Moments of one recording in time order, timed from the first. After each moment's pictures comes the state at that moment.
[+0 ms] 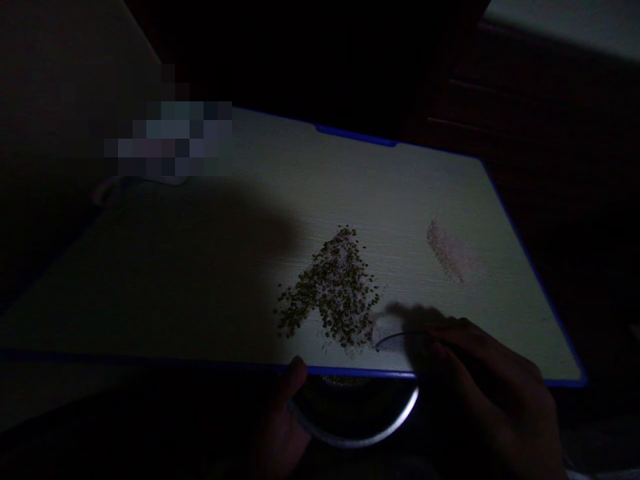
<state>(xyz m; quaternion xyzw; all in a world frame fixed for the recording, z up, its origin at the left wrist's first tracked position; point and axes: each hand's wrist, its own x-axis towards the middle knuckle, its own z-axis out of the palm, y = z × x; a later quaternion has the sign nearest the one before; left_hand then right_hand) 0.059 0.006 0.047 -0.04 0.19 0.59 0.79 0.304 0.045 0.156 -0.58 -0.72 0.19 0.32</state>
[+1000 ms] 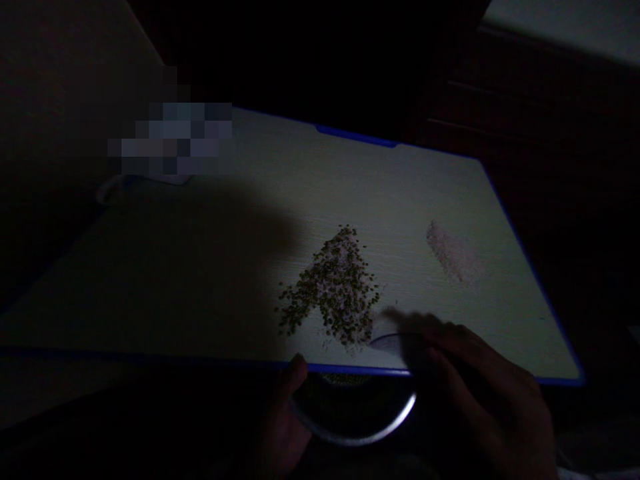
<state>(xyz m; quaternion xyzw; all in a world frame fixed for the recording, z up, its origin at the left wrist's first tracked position) 0.064 0.011 0.058 -0.04 0.18 0.60 0.78 0.300 0.038 0.150 -0.56 -0.75 0.13 0.32</state>
